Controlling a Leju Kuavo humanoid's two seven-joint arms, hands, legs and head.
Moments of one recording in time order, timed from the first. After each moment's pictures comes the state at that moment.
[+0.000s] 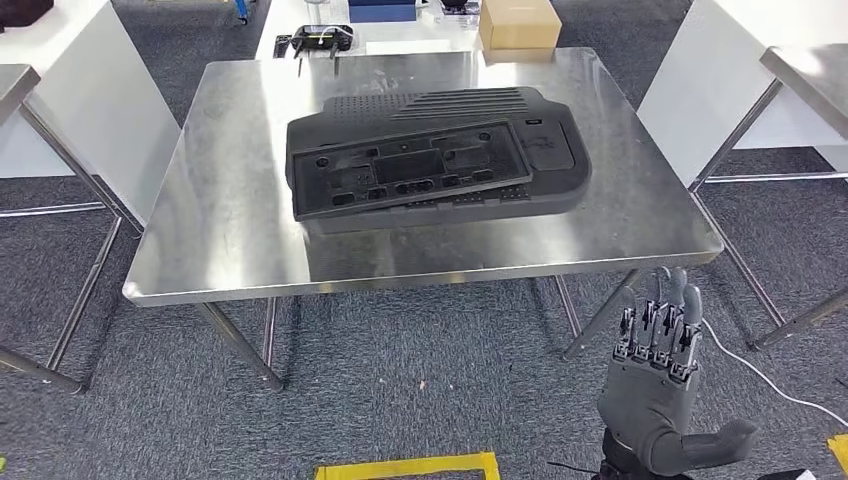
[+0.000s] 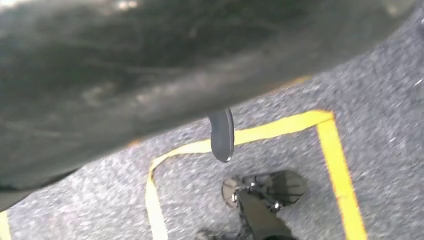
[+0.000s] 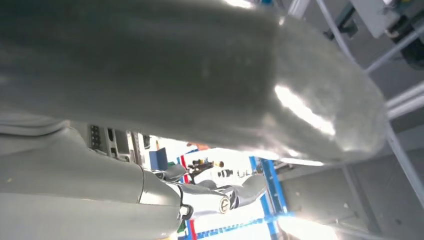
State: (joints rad) left arm -0.10 0.05 -1.48 -0.12 1.37 0.35 -0.44; right arm 0.33 0.18 0.06 -1.98 -0.30 0.28 -0.60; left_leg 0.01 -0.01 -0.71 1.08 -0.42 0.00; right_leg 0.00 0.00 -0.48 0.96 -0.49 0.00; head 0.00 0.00
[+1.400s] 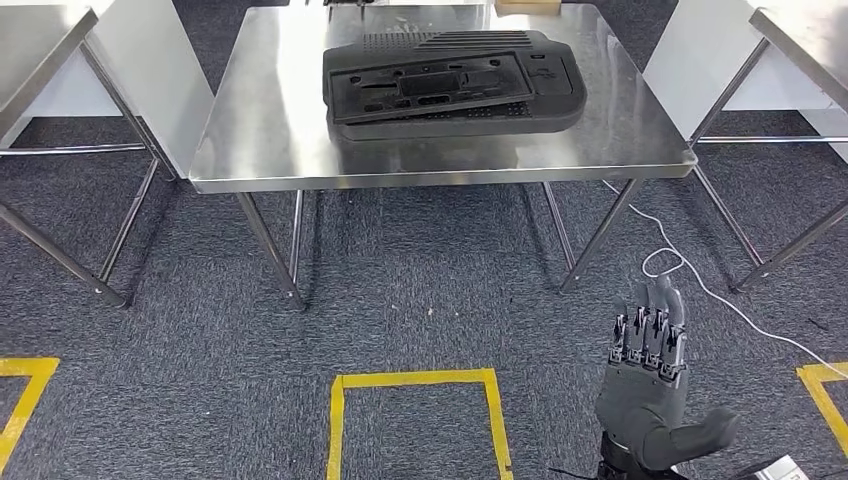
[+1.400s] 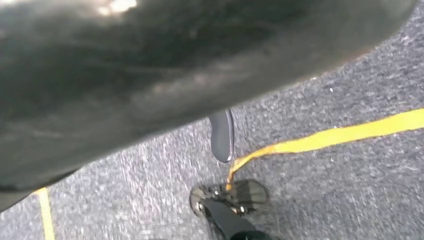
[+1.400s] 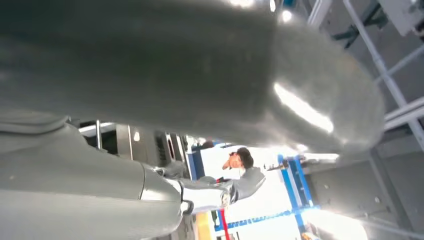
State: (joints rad) left arm -0.10 0.05 -1.51 -0.12 1.37 0.39 -0.44; right arm 0.33 0.18 0.03 -1.94 -0.29 0.24 -0.56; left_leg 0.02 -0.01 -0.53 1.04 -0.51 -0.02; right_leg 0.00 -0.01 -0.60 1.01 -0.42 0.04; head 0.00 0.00
